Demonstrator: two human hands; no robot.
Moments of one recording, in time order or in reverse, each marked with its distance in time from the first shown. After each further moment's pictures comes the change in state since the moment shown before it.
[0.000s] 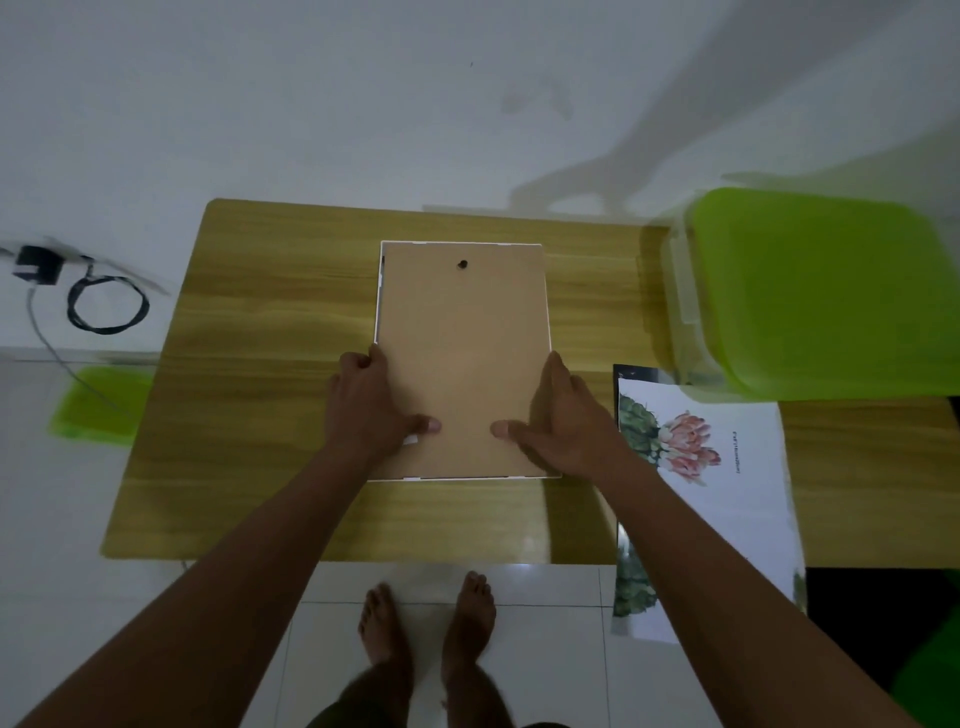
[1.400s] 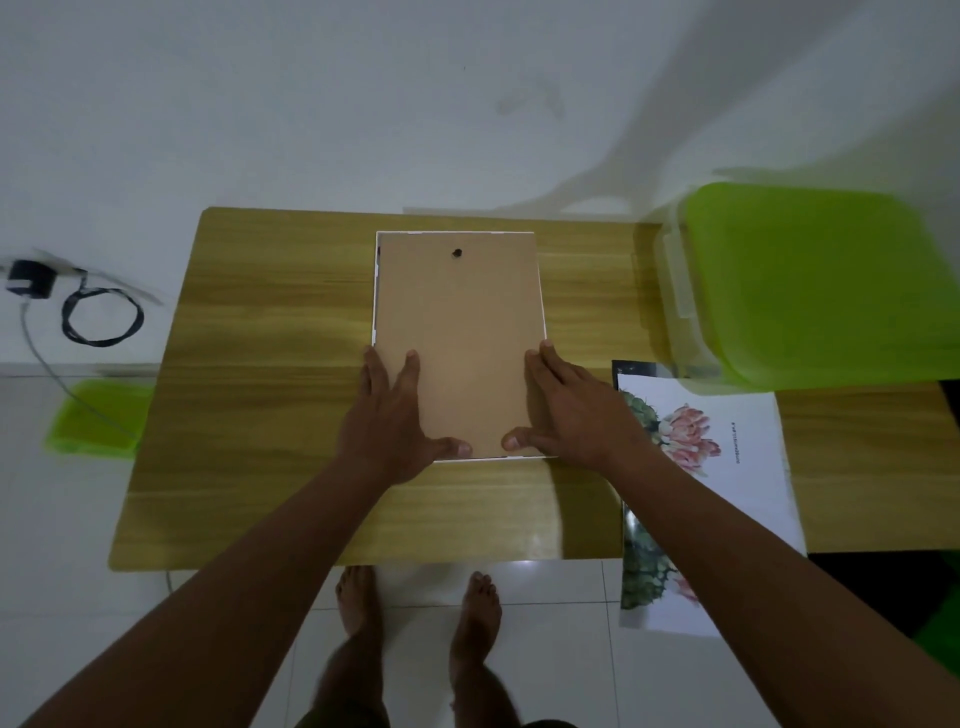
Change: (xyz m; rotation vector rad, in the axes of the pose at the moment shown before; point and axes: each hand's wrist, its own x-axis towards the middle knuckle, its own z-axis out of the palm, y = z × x) left_hand -0.012 0.002 0.012 0.177 -0.131 0.178; right_hand 0.002 -0.001 -0.013 -0.586 0.020 -0.283
